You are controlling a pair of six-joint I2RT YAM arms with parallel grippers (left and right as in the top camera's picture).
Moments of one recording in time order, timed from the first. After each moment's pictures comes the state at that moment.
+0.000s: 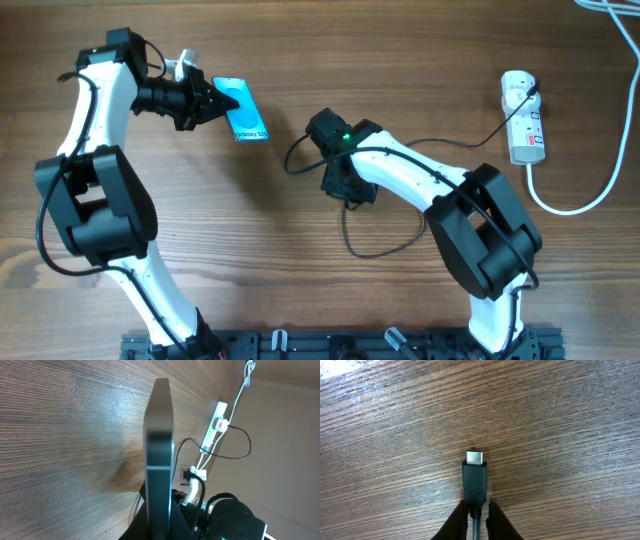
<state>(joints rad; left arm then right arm) 0.19 2.12 1.73 -1.19 0.95 -0.15 0.67 2.05 1.37 -0.87 0.01 0.93</state>
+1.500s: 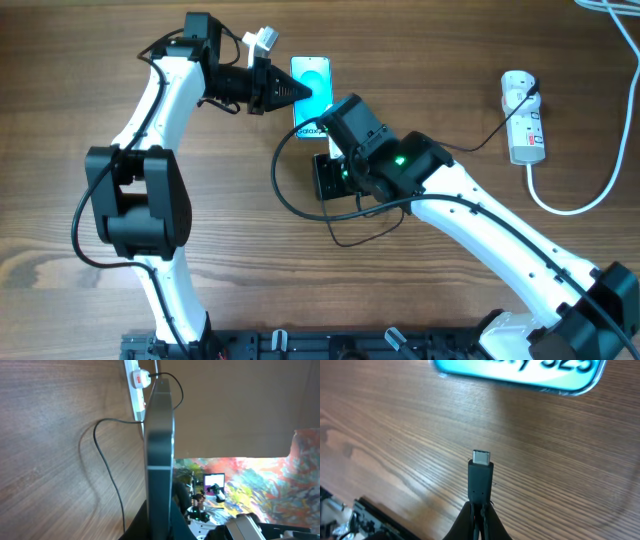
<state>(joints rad) -0.08 2.12 1.73 -1.01 1.31 -0.02 0.73 1.58 1.35 -0.84 -0.18 0.54</state>
